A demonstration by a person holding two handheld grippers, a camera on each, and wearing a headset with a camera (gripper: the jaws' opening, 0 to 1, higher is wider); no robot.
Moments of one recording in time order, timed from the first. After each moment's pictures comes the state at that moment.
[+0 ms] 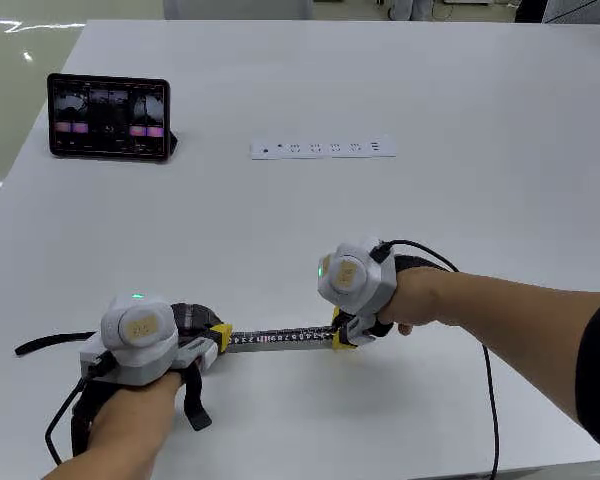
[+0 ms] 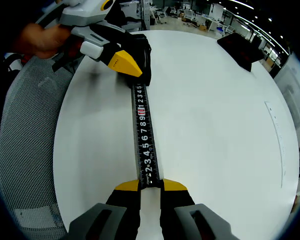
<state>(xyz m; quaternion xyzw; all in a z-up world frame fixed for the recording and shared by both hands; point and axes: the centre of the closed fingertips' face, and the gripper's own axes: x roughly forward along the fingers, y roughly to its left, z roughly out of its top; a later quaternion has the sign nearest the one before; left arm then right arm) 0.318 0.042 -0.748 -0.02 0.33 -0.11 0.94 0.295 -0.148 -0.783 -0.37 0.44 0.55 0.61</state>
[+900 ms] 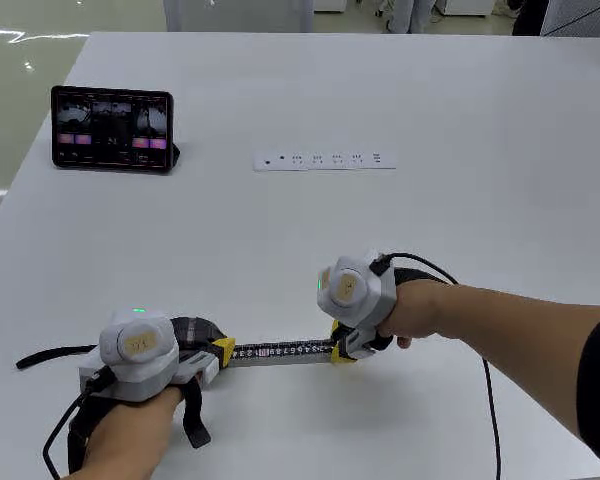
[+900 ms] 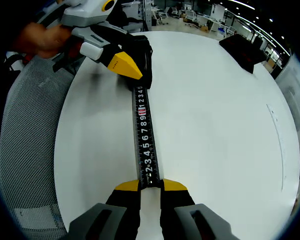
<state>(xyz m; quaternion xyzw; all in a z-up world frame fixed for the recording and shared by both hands) 0.317 0.043 -0.750 -0.03 0.34 -0.12 0.93 0.293 -0.141 -0.783 -0.37 0.43 0.56 0.60</state>
